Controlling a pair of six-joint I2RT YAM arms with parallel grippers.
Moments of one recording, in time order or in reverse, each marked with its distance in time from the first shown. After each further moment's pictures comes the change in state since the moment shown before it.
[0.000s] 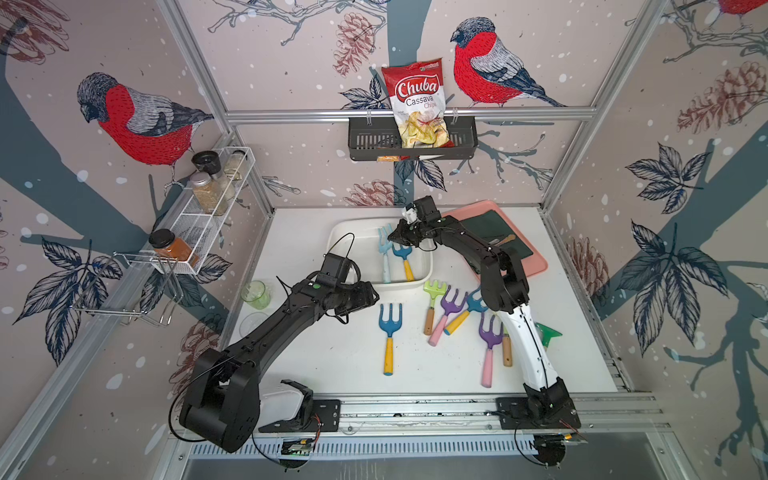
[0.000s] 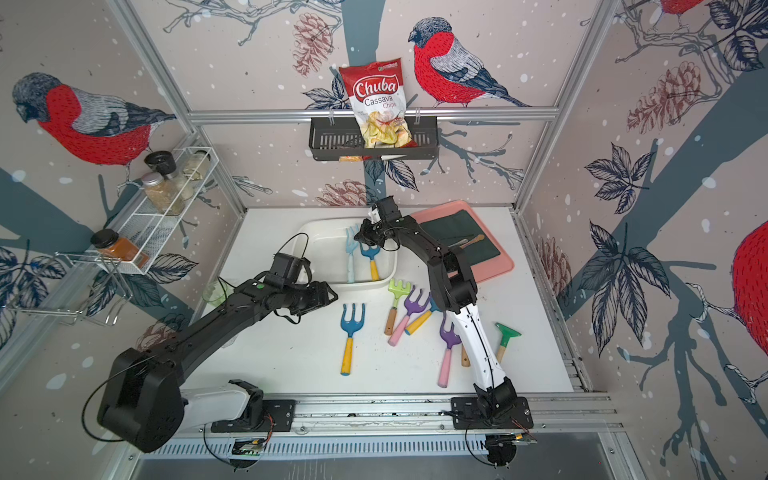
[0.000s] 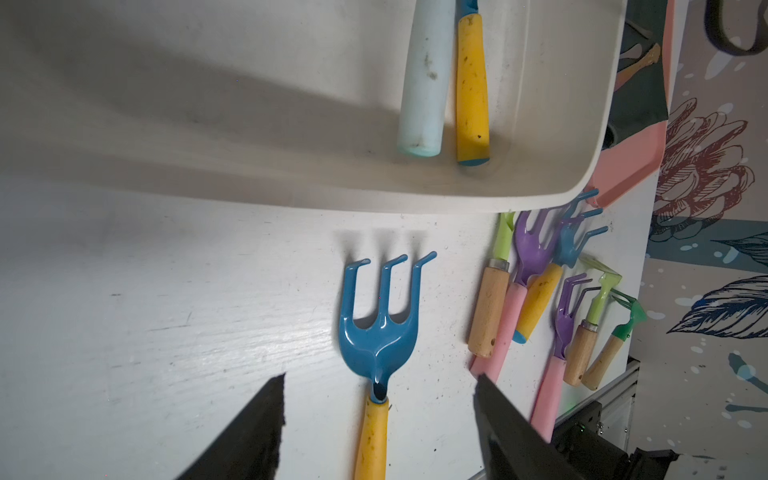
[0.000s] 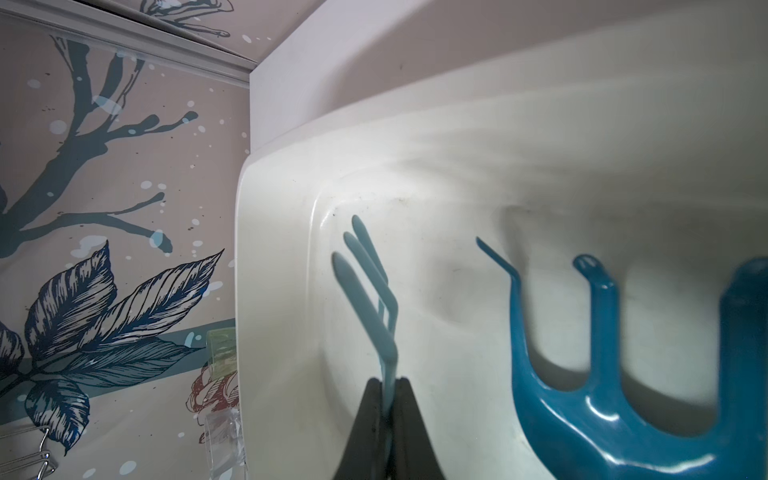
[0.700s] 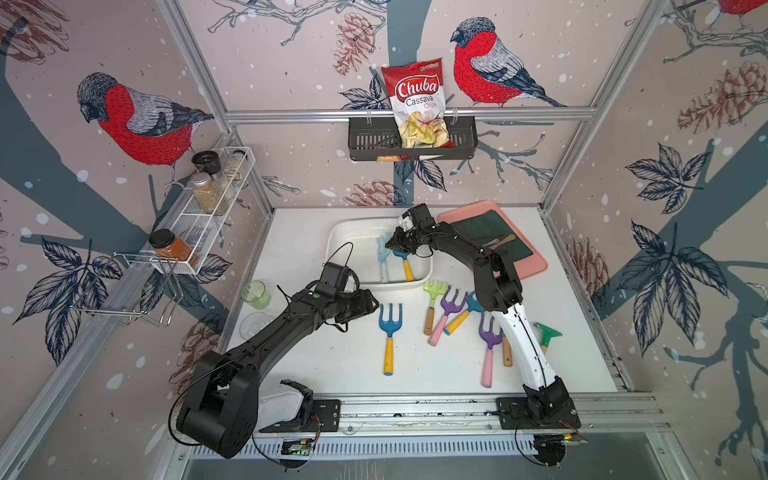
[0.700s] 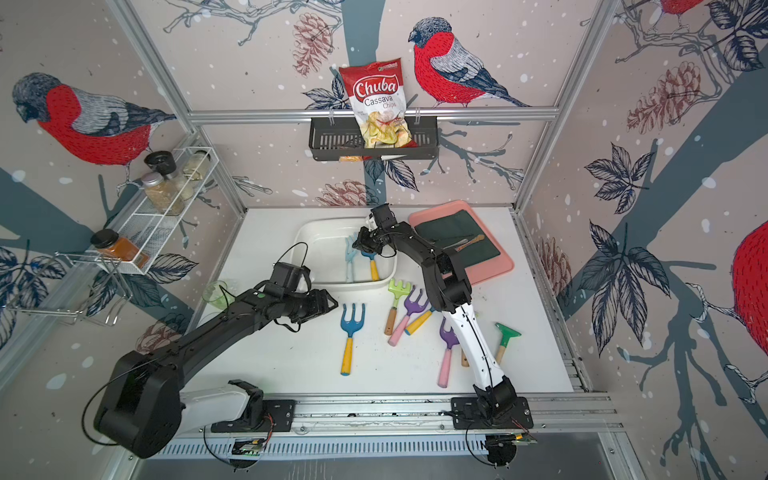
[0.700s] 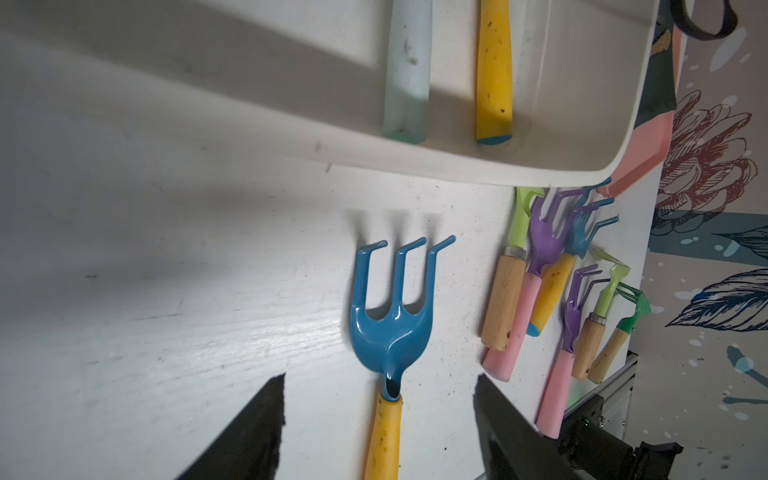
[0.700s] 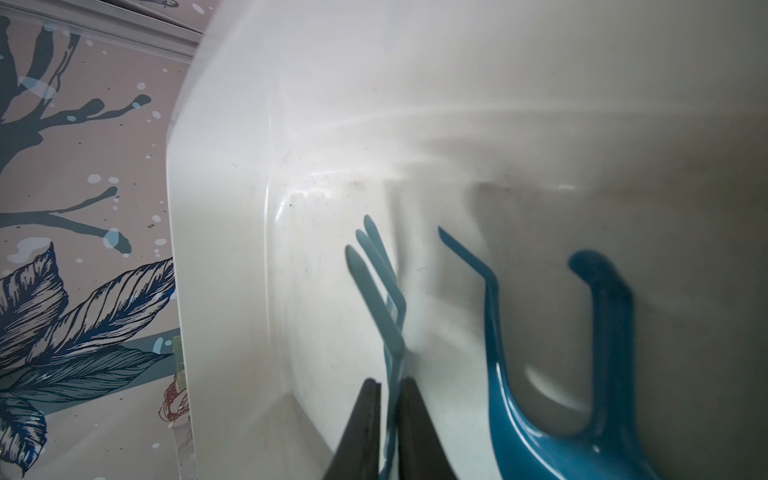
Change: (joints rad) left arm 0.000 -0.026 -0.118 0.089 0.030 -0.019; right arm 0.023 0.058 0.005 0.001 0.027 -0.001
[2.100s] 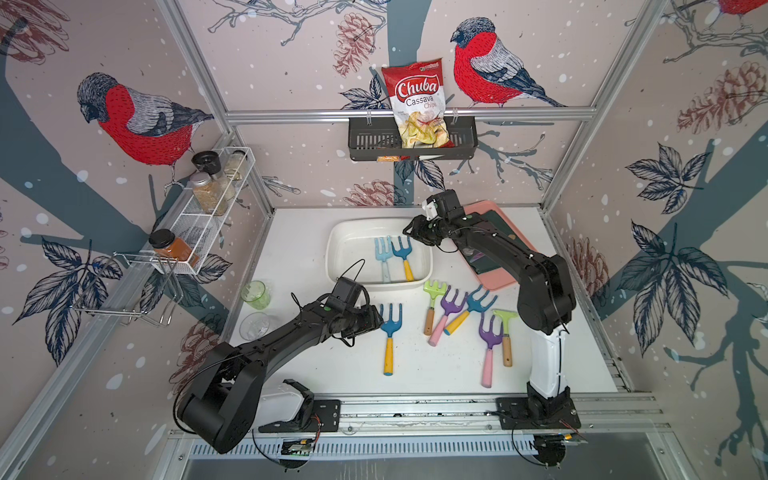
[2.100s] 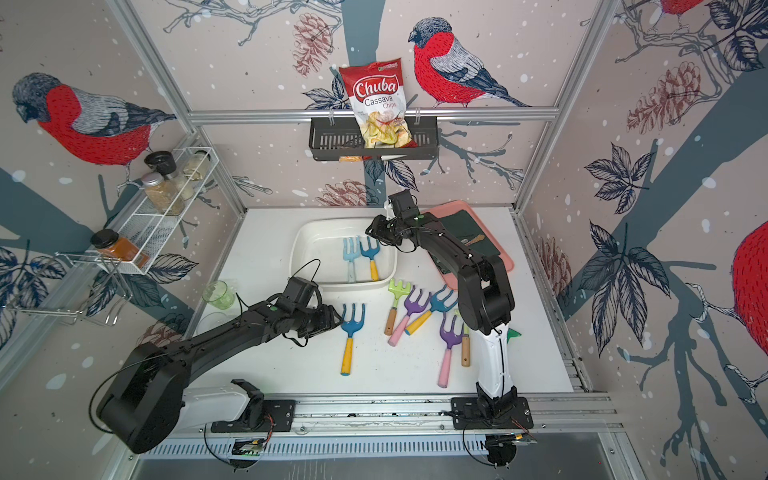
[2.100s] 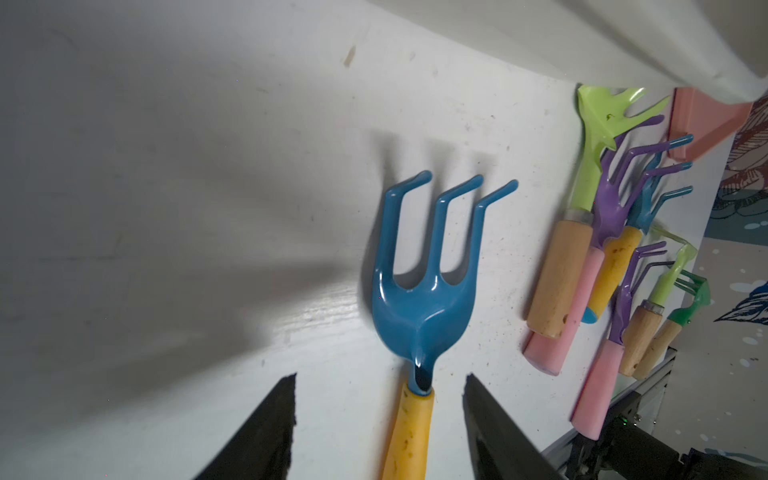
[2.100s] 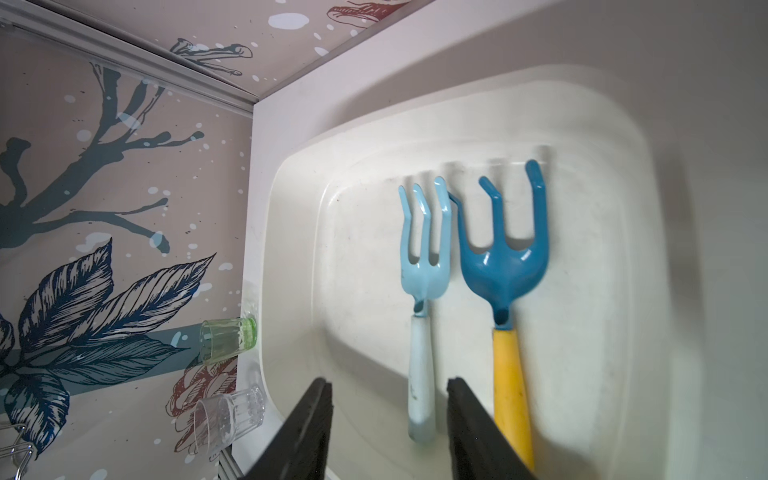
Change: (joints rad) left arm -0.142 0.022 -0.106 0.080 -0.069 -0.116; right arm -0.050 -0.549 -0.449 -0.032 0.151 -0.055
